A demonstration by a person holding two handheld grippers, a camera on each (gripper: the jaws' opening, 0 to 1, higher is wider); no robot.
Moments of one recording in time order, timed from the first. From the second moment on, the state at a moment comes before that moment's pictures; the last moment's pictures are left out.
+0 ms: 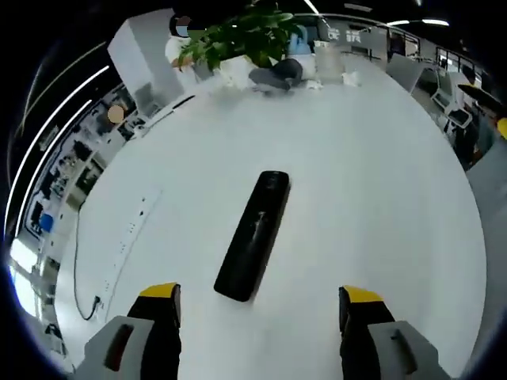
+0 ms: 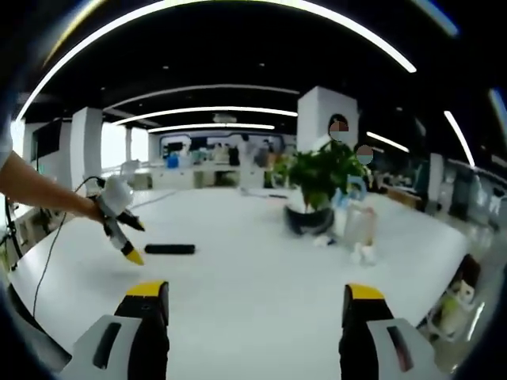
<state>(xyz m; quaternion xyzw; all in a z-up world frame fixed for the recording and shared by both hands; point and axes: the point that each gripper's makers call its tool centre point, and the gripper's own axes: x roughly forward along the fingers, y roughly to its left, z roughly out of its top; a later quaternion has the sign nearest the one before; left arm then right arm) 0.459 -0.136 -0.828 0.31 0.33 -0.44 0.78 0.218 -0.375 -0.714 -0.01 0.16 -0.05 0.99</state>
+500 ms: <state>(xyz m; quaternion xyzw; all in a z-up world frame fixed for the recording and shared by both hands) 0.412 -0.124 -0.785 0.17 0.27 -0.39 0.87 0.216 -0.380 -0.707 -0.02 0.14 -0.06 0.99</state>
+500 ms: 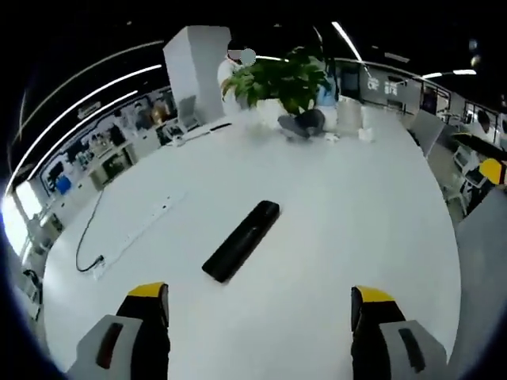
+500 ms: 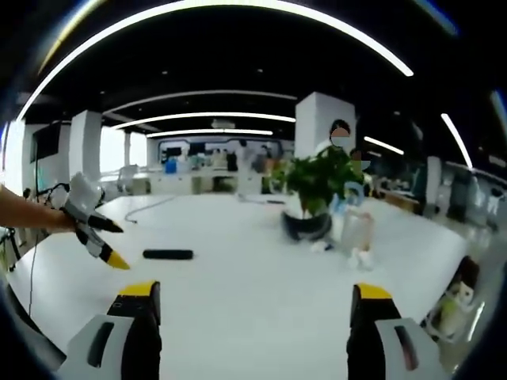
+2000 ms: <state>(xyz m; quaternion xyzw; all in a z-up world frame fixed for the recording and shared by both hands) 0.248 -0.040 -0.722 0.07 0.16 -0.18 0.97 0.213 -0.381 -0.706 -0.02 0.14 -0.07 0.99</state>
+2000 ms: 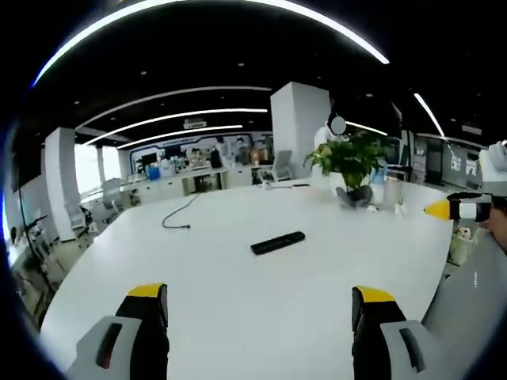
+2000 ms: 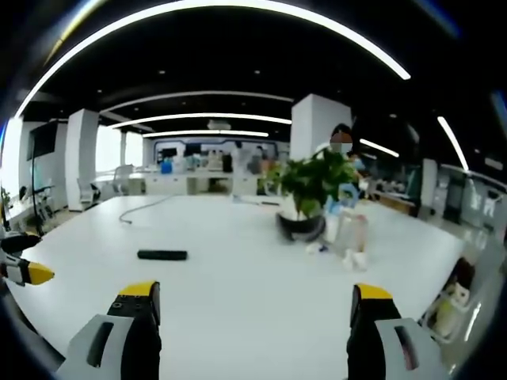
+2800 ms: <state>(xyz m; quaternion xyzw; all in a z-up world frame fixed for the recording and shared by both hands) 0.233 -0.010 -0.732 0.09 0.14 -0.12 0.98 0.216 -0.377 -0.713 -0.02 0.16 -0.06 0.99</state>
